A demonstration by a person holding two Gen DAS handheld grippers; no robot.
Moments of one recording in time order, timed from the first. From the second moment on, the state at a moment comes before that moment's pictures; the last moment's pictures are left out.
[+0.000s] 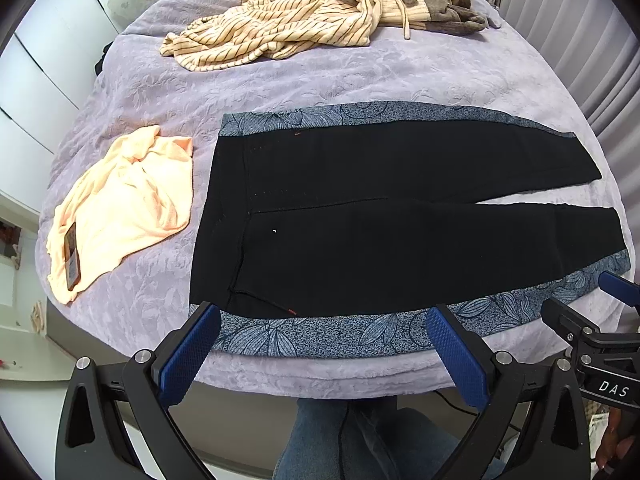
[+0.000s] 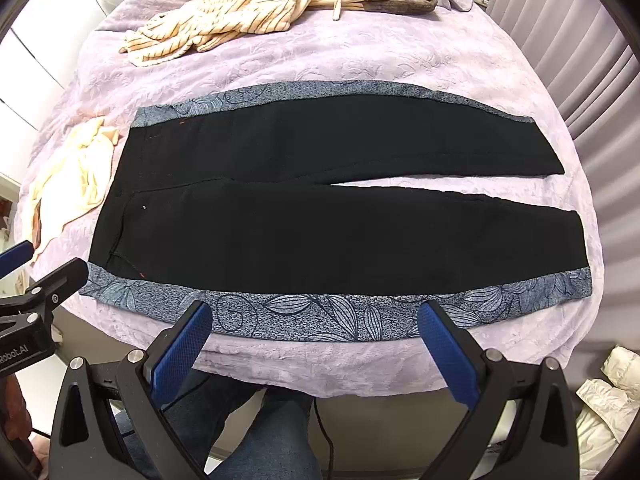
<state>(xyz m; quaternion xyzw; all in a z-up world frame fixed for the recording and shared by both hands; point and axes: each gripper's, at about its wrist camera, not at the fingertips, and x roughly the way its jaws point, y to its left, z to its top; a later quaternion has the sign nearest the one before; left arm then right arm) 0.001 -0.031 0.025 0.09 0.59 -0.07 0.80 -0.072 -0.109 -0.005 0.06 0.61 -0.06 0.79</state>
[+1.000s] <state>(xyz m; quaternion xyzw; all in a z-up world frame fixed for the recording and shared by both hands) 0.009 -0.003 -0.056 0.07 0.64 -0.07 0.76 -0.058 -0.109 -0.054 0.03 0.66 -0.09 0.75</state>
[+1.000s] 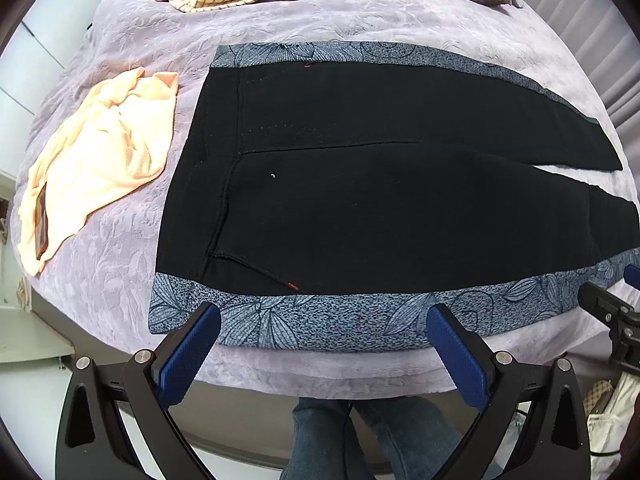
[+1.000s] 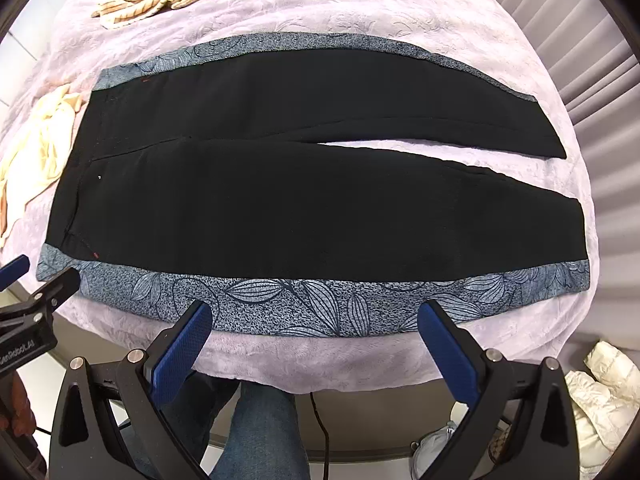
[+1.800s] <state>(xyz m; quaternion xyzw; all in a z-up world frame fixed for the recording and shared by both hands) 0.022 0.015 -0.095 0.06 0.64 -0.06 0.76 -0.047 -0.085 -0.083 0.03 0.66 -0.10 0.74</state>
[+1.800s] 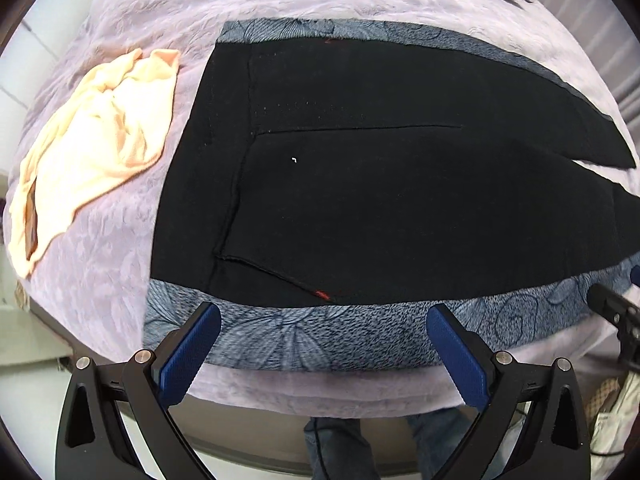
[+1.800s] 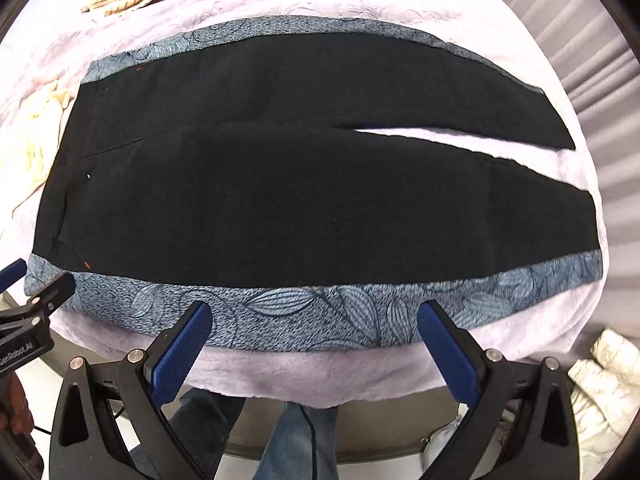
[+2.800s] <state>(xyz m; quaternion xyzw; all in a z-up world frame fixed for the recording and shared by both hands) 0.034 0.012 -0.122 0.04 0.65 -0.04 0.76 -0.055 -0.165 -0.103 0.22 0.64 -0.03 0.74</state>
